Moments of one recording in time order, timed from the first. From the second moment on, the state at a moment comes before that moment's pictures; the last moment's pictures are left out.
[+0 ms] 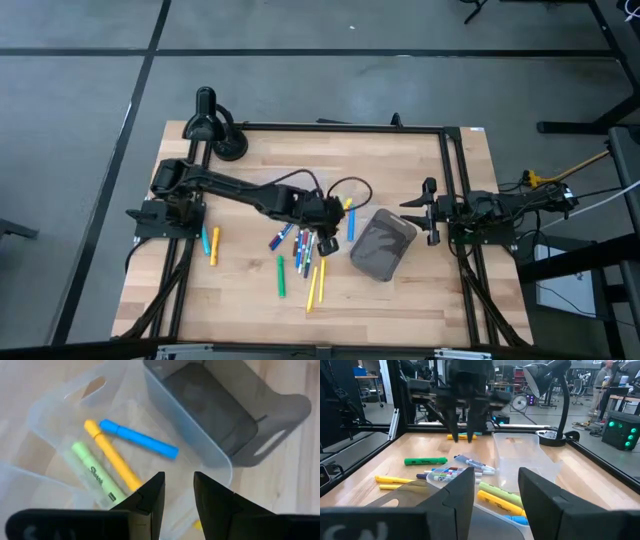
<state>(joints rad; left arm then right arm) -0.13 1.84 1.50 -0.58 -0.17 -0.41 0.24 0.08 0.02 0.03 0.26 -0.03</state>
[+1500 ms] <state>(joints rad) -0.28 1.13 0.68 -0.75 0.06 -1.18 0.24 0.08 0.02 0.03 0.26 -0.03</state>
